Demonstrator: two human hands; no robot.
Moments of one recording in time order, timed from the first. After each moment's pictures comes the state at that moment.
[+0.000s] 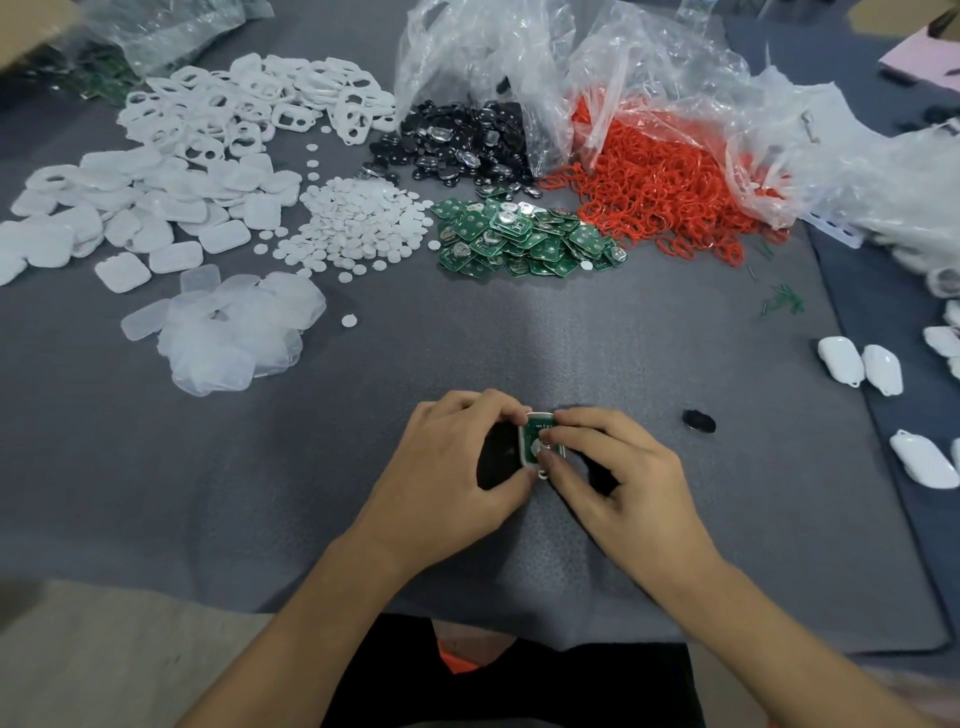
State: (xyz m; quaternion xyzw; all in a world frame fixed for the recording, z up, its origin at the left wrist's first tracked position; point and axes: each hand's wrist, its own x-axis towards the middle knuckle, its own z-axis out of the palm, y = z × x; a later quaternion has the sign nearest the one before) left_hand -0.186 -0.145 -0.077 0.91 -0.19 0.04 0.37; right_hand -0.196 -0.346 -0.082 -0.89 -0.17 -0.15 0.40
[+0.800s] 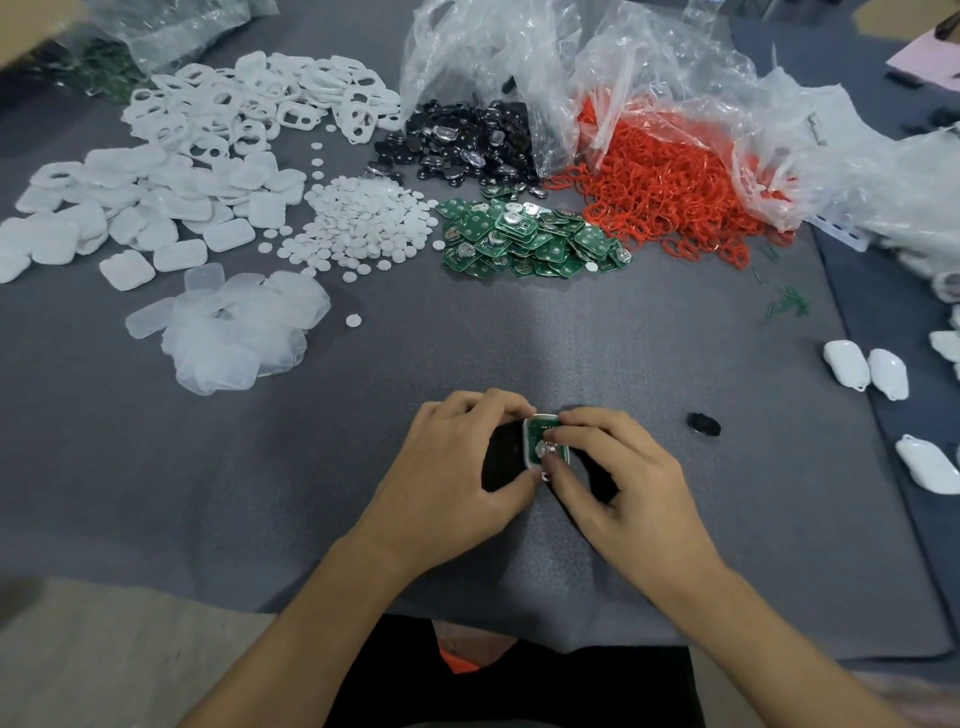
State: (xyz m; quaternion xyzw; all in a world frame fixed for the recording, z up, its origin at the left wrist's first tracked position) left_hand -0.187 -0.143 -0.075 0.91 -0.19 0.03 0.36; right_hand -0.196 -0.347 -0.084 -0.89 -0.19 -0.15 0.38
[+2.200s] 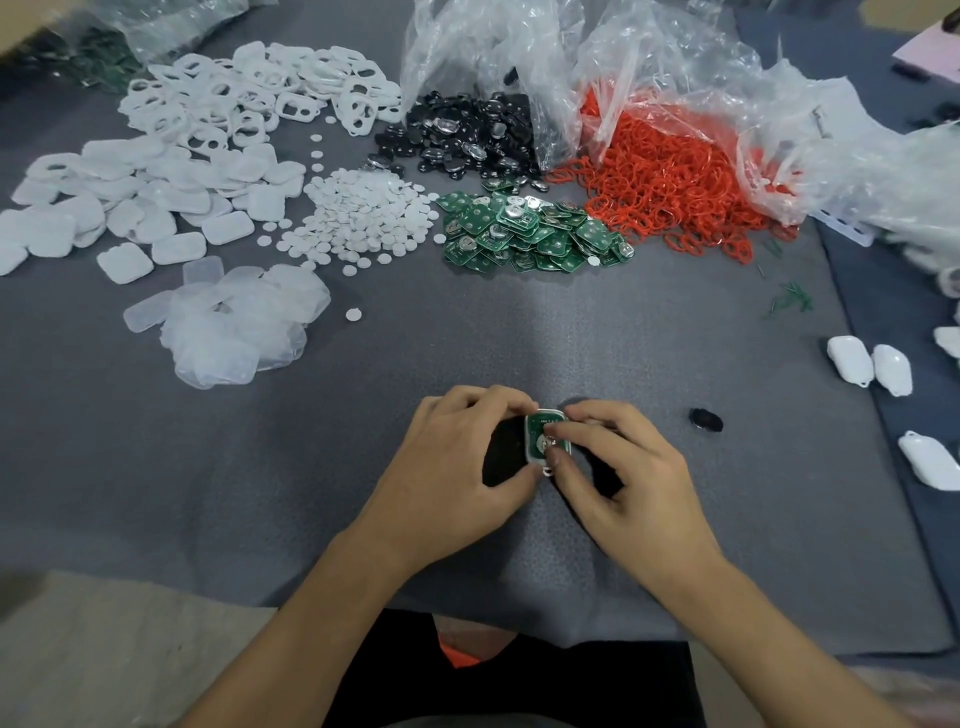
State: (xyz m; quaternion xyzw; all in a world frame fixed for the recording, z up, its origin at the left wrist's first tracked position) left_hand -0.187 -0.143 -0.075 0.91 -0.19 0.04 0.36; right_hand -0.195 -0.348 -0.088 -0.89 -0.19 -0.16 0.38
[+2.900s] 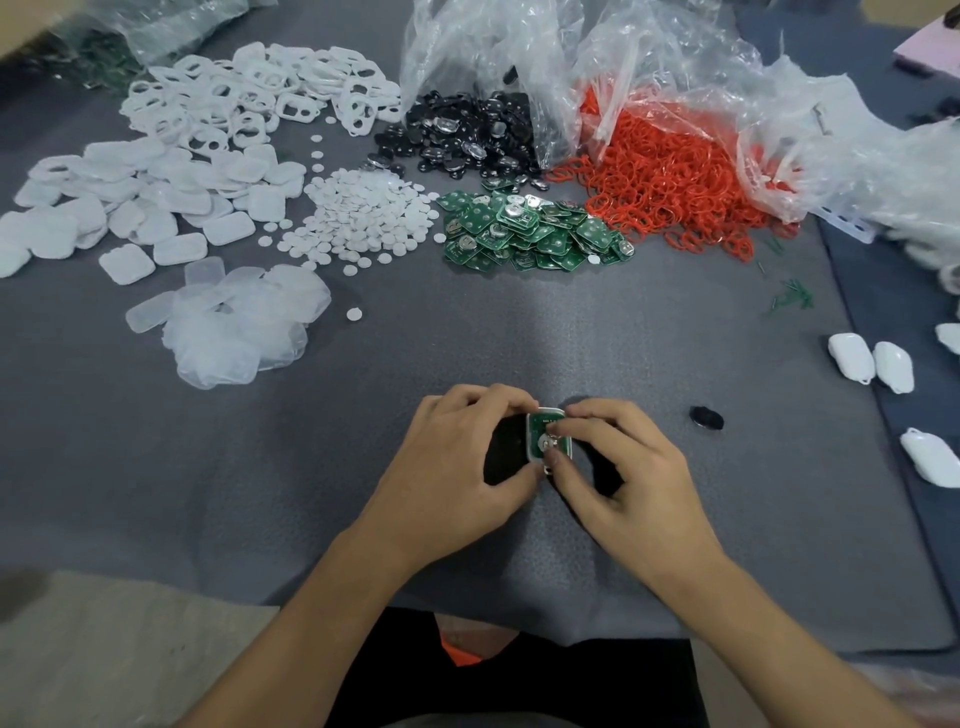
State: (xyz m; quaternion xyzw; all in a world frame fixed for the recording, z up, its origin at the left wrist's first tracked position) left_hand -0.186 -0.143 -0.075 0.91 -0.19 0.03 0.36; right_hand -0.195 -0.349 -0.087 -0.89 -0.19 -0.15 0.38
